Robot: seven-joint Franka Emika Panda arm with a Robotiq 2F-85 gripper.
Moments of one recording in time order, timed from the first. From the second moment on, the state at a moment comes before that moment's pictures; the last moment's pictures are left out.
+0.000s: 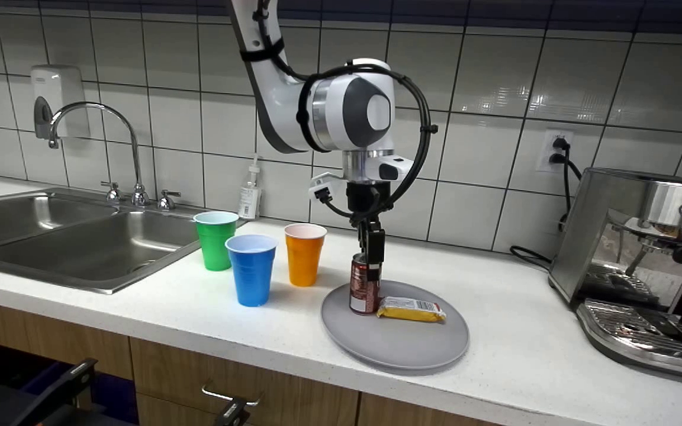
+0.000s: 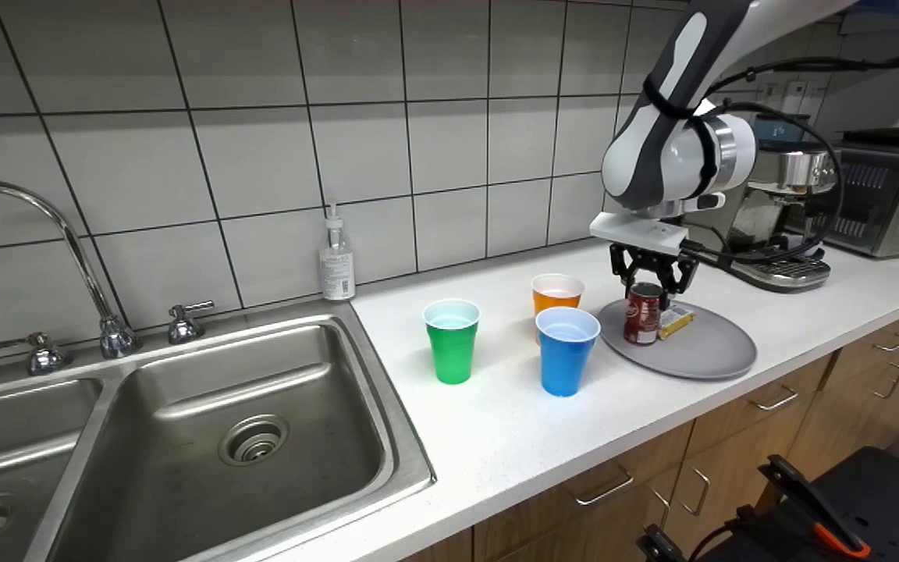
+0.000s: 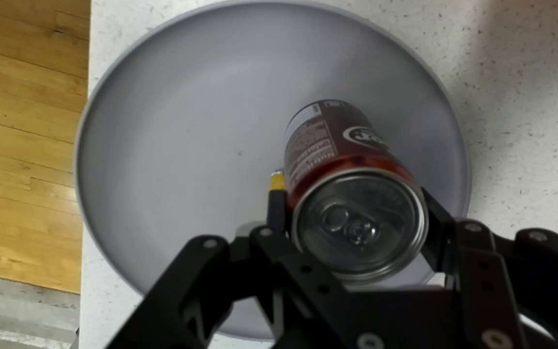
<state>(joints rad) -0.11 0.34 -0.27 -2.27 -0.08 2.66 0.92</state>
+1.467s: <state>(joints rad) -0.09 0.34 -0.28 -2.15 -0.04 2.66 0.92</state>
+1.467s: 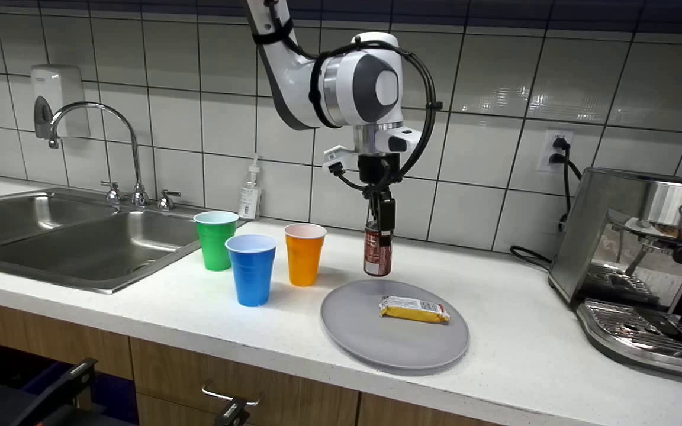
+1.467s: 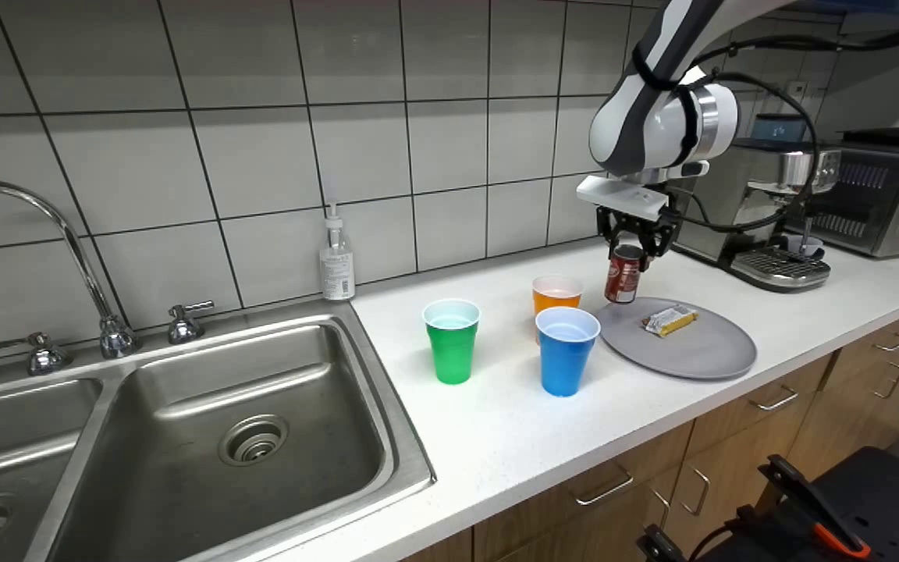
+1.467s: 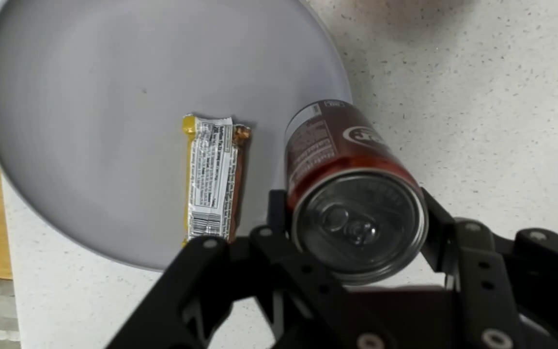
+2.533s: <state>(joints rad) -0.06 0.56 -0.27 -1.87 0.00 2.60 0.94</state>
